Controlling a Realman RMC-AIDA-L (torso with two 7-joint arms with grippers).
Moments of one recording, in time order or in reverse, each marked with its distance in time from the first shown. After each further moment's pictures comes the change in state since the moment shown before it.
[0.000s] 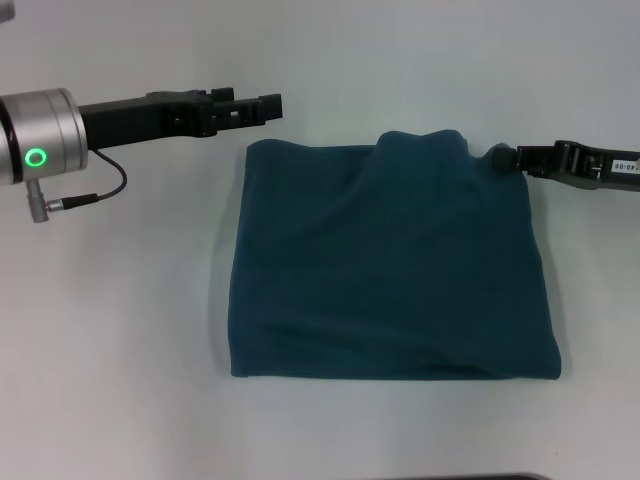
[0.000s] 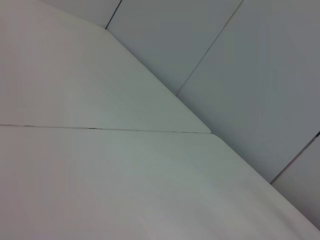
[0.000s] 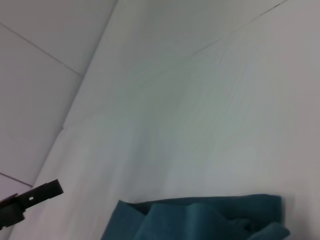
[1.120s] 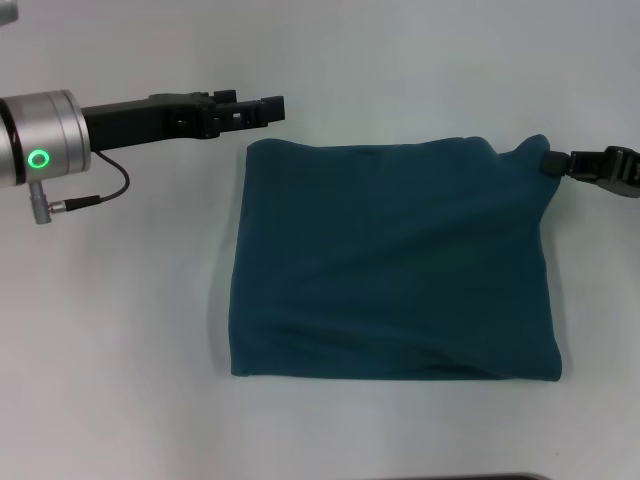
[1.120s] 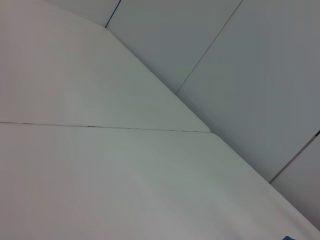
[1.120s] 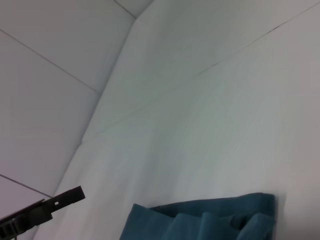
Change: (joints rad) left arm 0.000 -0.003 0.003 0.000 0.001 -0.001 -0.004; right arm -0.073 -0.034 0.048 -0.022 0.044 -0.113 -0.036
